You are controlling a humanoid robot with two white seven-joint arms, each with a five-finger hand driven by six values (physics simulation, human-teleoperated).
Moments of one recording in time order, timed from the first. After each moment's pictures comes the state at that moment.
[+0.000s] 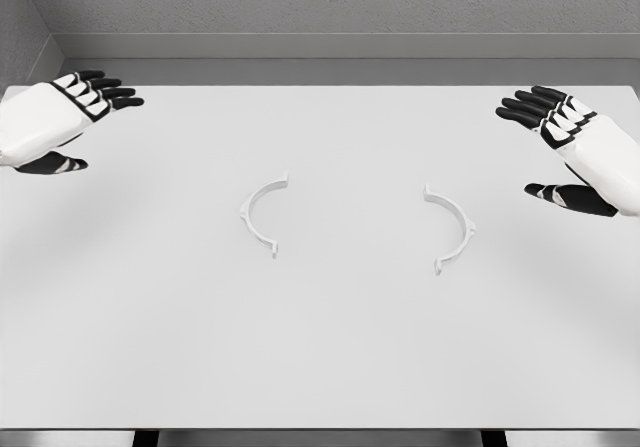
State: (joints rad) left arm -0.36 0.90 -0.26 -1.51 -0.59 -0.61 -0.14; right arm -0.05 -0.89 0.14 -1.72 0.39 -0.61 -0.11
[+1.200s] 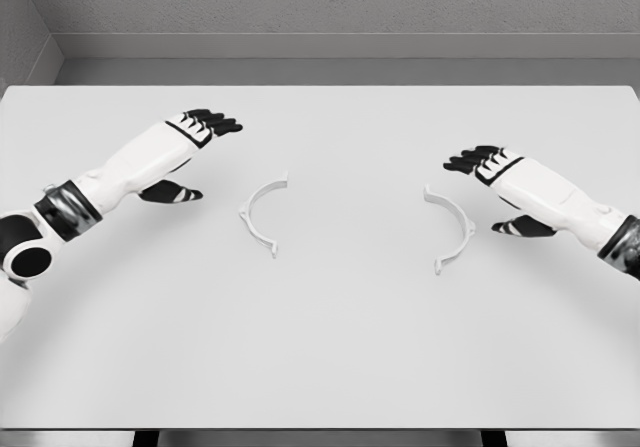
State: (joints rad) left arm -0.38 0.54 -0.34 -1.35 -0.59 -0.61 -0.14; right arm -0.20 -0.72 0.27 -1.48 0.51 -0.61 0.18
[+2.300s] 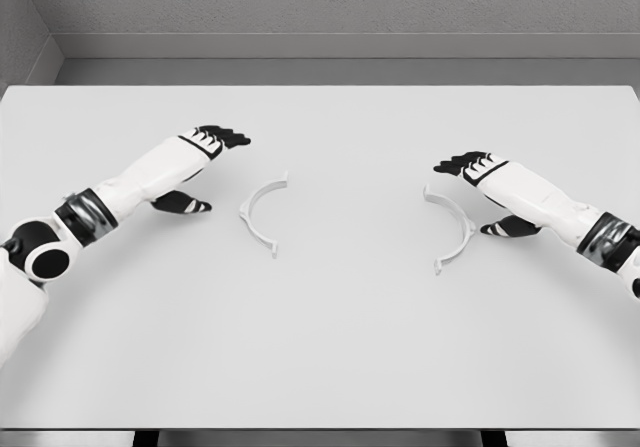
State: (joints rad) left arm -0.41 0.50 -0.39 -1.25 -0.59 -0.61 -0.14; right arm -0.29 -0.67 0.35 -1.35 0.52 -0.61 0.18
